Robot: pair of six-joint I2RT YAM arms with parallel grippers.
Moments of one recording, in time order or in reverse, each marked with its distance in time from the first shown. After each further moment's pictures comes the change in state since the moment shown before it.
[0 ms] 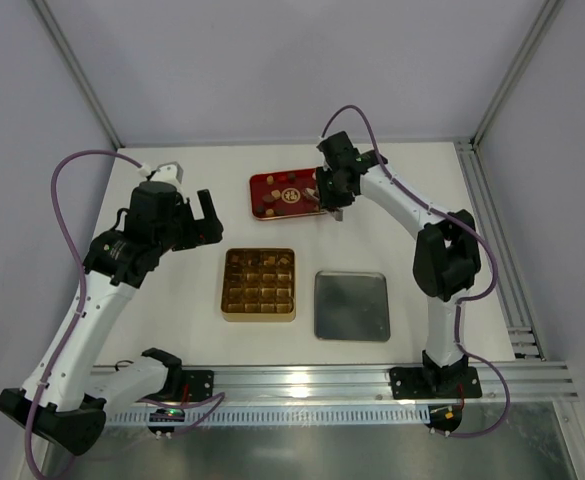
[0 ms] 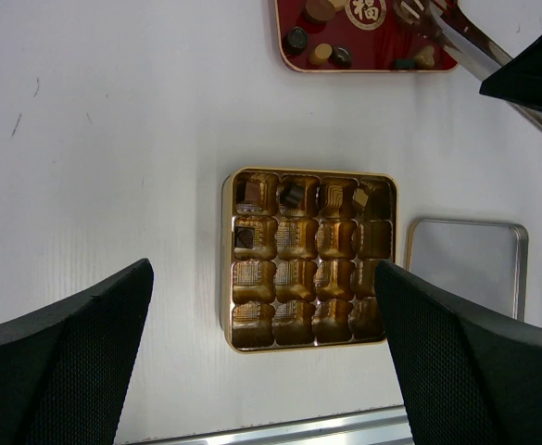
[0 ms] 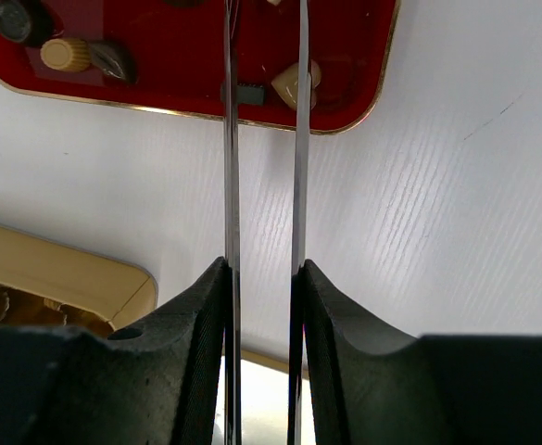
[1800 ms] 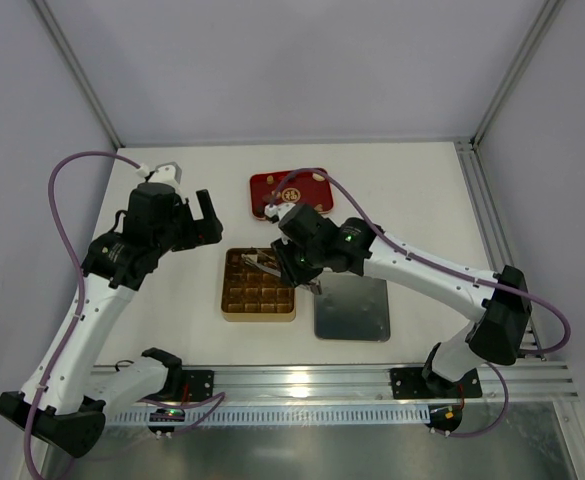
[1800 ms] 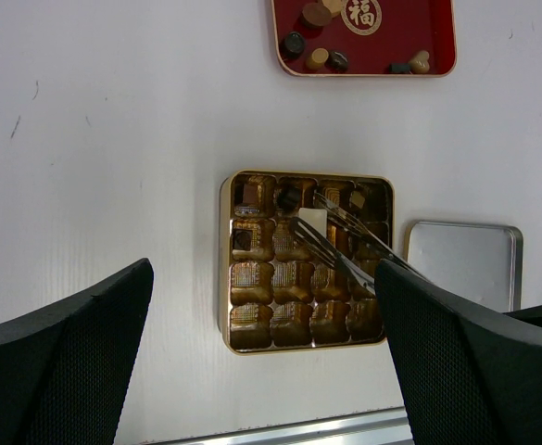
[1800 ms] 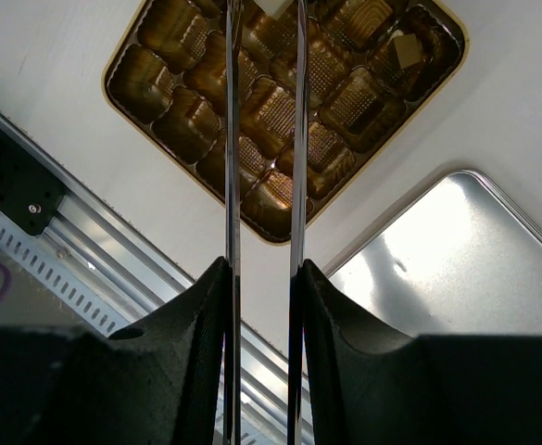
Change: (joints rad) left arm 0.000 -0.015 -0.008 0.009 0.000 -0.004; right arm 0.516 -0.487 -0.376 -0.003 -0.009 0.099
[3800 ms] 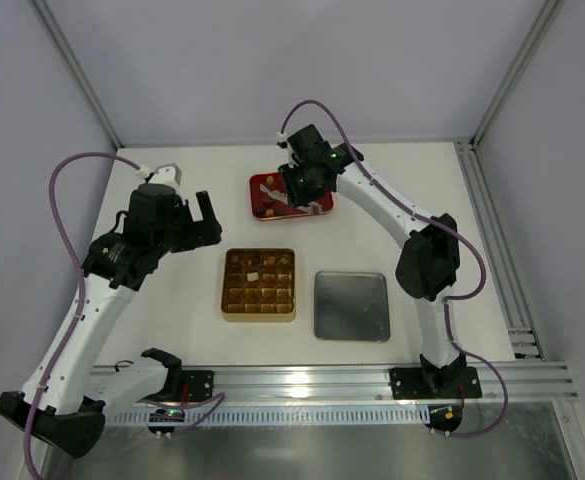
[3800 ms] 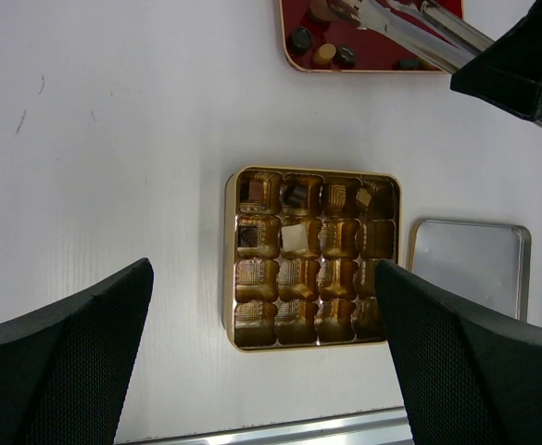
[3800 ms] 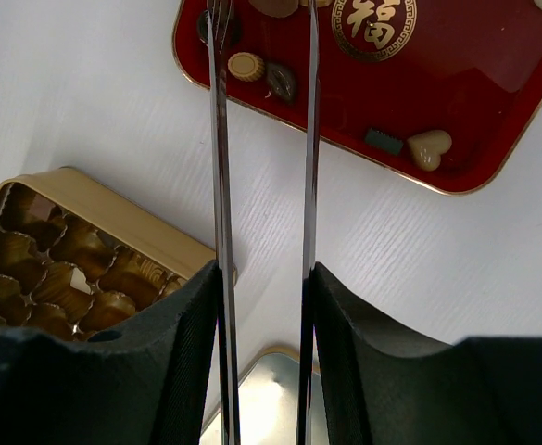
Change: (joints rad) left arm 0.000 0.000 -0.005 -0.008 -0.009 0.001; right arm -0.370 0.521 0.611 -0.100 -0.029 -0.210
